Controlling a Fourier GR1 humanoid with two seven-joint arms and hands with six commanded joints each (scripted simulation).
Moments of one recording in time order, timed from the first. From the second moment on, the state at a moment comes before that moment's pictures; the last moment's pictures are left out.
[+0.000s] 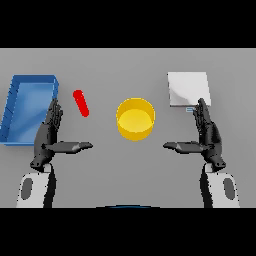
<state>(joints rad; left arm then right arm) 0.00 0.00 0.00 -1.57 0.00 0.00 0.00 0.00 0.00 0.00 -1.57 0.00 0.00 0.00</state>
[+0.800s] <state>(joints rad) 0.05 0.12 -0.05 -1.67 -0.08 -0.05 0.05 0.13 -0.04 0.14 -1.71 0.29 -0.08 -0.07</state>
